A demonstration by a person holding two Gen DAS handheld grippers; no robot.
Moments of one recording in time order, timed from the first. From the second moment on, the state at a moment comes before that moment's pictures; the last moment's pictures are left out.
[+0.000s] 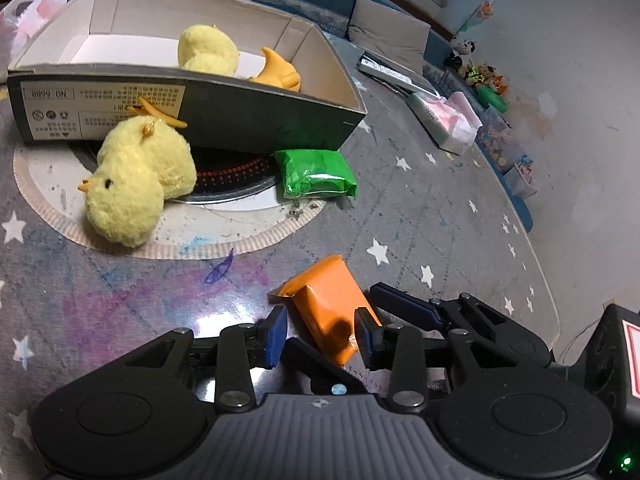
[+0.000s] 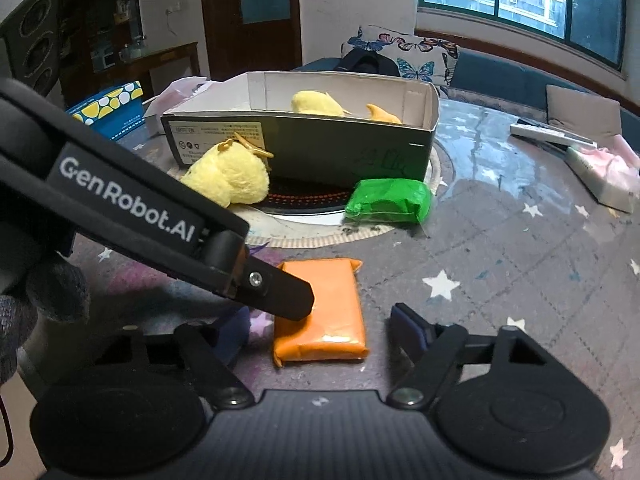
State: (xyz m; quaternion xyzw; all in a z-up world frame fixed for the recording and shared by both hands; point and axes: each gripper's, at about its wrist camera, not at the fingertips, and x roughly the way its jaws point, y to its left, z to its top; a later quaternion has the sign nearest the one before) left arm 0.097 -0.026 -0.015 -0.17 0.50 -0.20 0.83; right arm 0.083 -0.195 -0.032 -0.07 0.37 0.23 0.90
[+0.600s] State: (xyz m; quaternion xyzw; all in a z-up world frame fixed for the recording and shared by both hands) left arm 0.108 -0.025 -0.016 -0.20 0.51 -0.19 0.82; right arm 0.084 -0.193 -0.025 -0.07 0.36 0.23 0.90
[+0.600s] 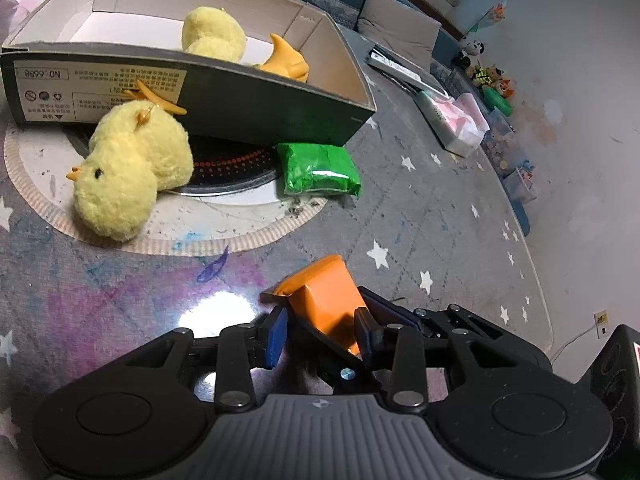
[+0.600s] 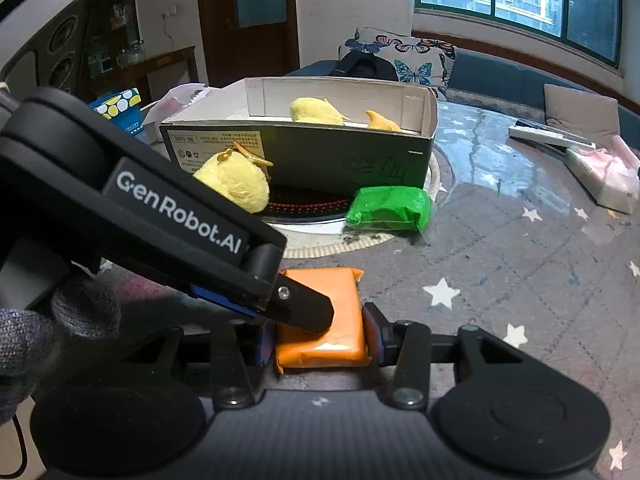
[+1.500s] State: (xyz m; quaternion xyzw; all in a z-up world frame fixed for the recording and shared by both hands) left arm 0.223 0.007 0.054 -0.19 0.44 -0.14 0.86; right arm 0.196 -0.144 0.040 -0.09 0.28 0.24 0.92
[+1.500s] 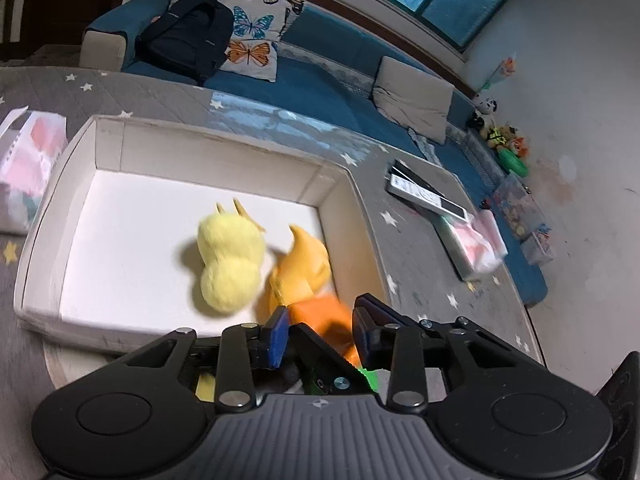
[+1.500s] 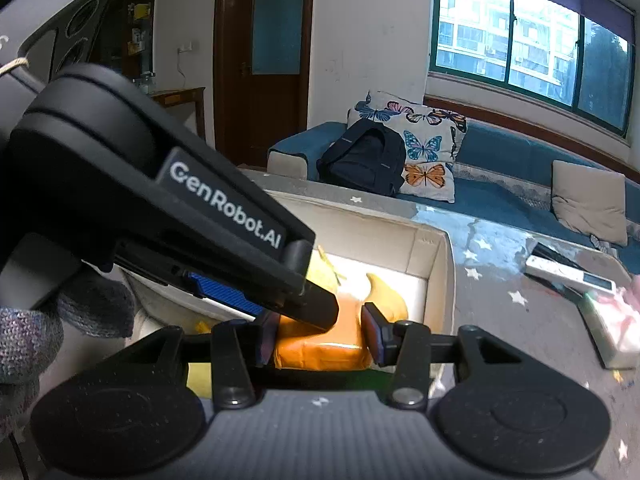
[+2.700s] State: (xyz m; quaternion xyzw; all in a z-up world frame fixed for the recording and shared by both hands) left arm 0.249 0.021 0.045 -0.22 0.44 -0.14 0.86; right arm 0.212 -0.176 0.037 -0.06 0.27 0.23 0.93
